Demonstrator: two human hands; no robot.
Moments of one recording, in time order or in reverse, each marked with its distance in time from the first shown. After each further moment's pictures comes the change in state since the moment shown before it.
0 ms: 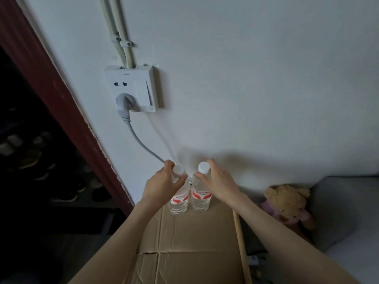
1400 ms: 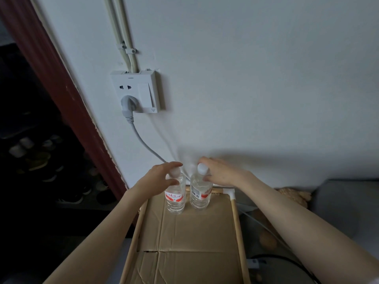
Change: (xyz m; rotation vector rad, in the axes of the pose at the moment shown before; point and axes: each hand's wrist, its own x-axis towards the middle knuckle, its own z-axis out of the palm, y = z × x) left_hand 0.009 -0.009 -0.026 -0.039 -0.224 0.141; right_hand 0.019 -0.009 -0.040 -0.225 -0.426 -0.148
